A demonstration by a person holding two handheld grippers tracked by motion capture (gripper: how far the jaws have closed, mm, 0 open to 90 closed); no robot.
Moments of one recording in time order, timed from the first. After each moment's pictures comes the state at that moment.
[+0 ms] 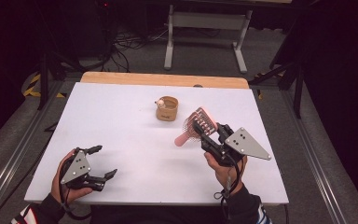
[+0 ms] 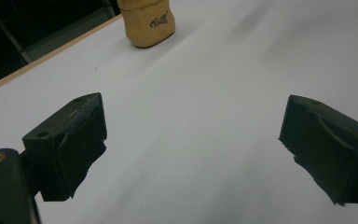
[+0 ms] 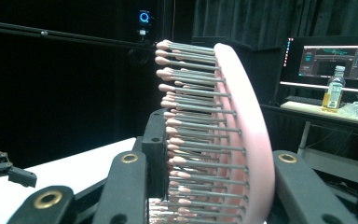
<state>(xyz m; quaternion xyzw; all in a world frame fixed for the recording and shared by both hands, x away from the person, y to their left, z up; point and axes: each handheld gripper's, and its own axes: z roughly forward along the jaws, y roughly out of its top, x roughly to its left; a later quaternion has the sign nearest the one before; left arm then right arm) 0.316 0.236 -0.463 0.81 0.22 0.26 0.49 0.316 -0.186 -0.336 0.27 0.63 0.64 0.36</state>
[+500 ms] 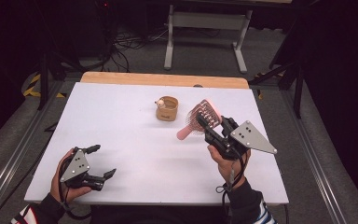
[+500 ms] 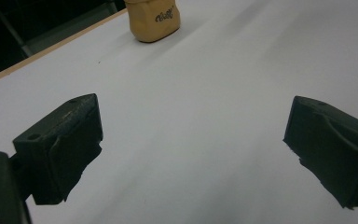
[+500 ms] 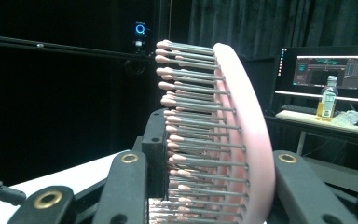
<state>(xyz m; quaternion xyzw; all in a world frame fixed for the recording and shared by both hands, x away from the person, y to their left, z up) 0.320 0.238 -0.466 0.80 0.23 0.26 0.49 0.326 -0.192 -0.323 0.27 0.61 0.65 0.36</state>
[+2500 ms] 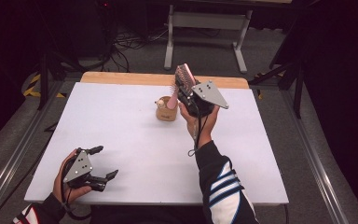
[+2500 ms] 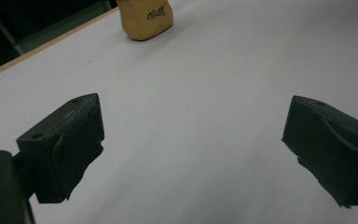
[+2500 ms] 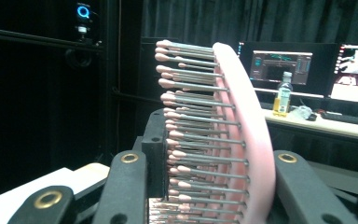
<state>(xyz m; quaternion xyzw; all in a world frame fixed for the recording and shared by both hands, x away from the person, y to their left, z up) 0.320 0.232 -0.469 0.81 0.22 0.25 0.49 0.434 -0.120 -0.314 0.33 0.59 0.60 0.43</state>
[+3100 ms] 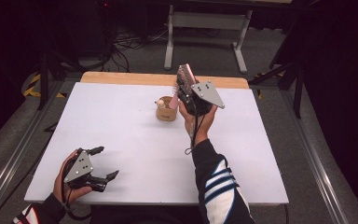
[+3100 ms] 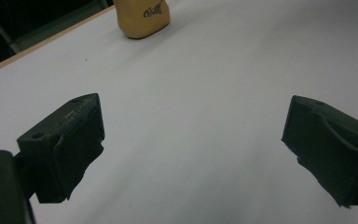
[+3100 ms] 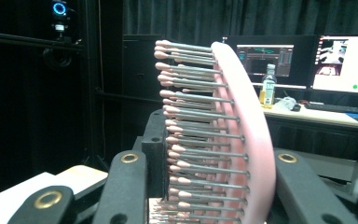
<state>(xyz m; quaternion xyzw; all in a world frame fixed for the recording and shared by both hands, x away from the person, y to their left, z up) 0.320 0.231 -0.470 0.81 0.22 0.24 0.49 0.449 -0.119 -0.327 0.36 0.57 0.60 0.44</state>
